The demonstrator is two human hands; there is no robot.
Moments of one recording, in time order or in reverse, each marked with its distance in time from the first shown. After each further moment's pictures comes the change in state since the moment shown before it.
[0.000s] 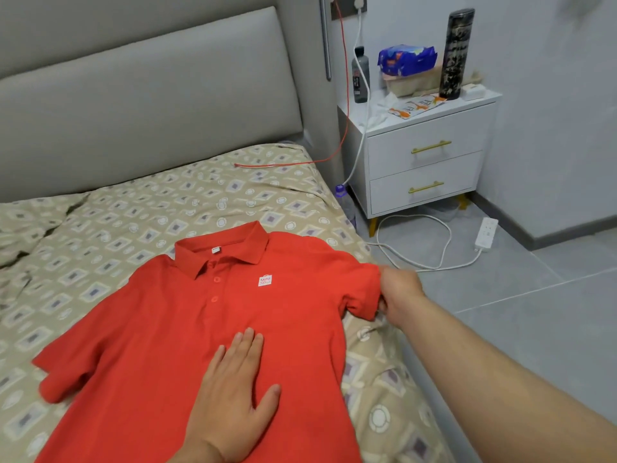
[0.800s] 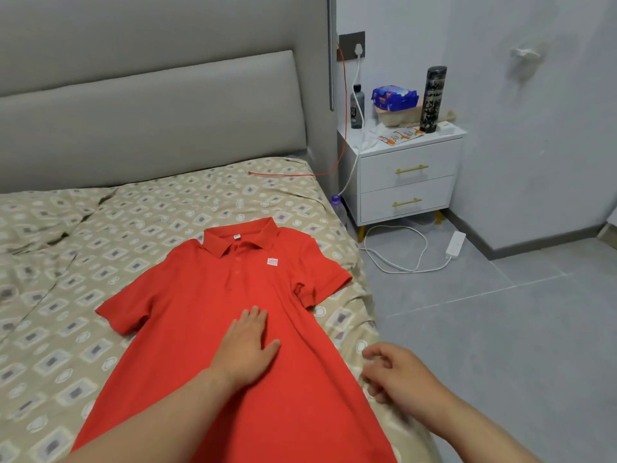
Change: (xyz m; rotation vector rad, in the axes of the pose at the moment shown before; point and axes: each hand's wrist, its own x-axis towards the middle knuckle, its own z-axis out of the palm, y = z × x) left_hand -0.025 0.002 -0.030 -0.047 -0.150 -0.107; right_hand -0.203 0.093 -0.128 -0.560 -0.499 -0.279
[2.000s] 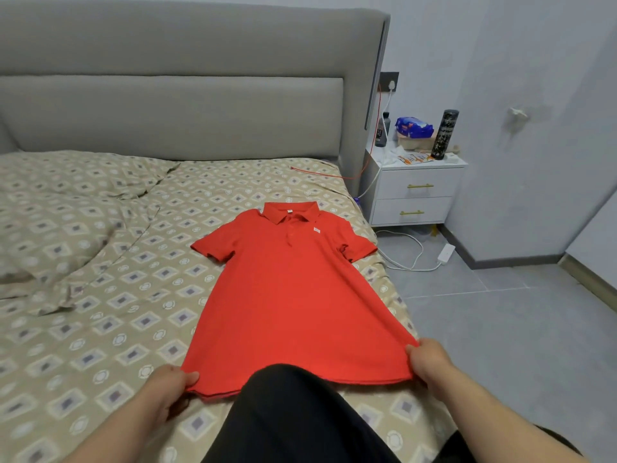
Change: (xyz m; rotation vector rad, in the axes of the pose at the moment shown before) left_hand -0.285 -0.170 -0.034 -1.102 -0.006 -0.940; right_hand -0.117 0.026 0.064 -0.279 0.494 0.239
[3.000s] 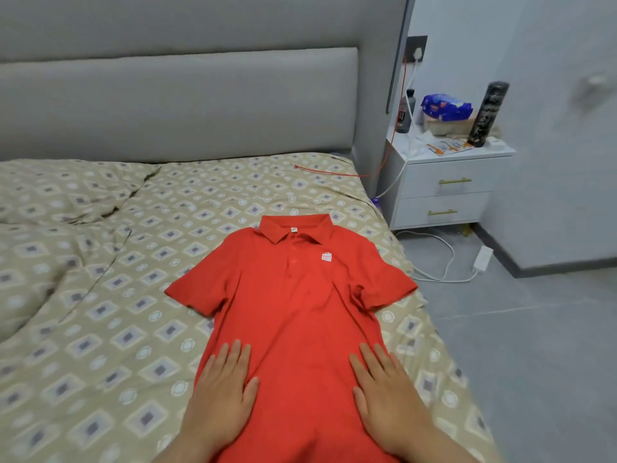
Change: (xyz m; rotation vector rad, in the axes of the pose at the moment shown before) left_hand 0.118 0.100 0.106 1.158 0.096 0.809; right_hand 0.058 -0.095 0.109 -0.826 0.014 -0.883
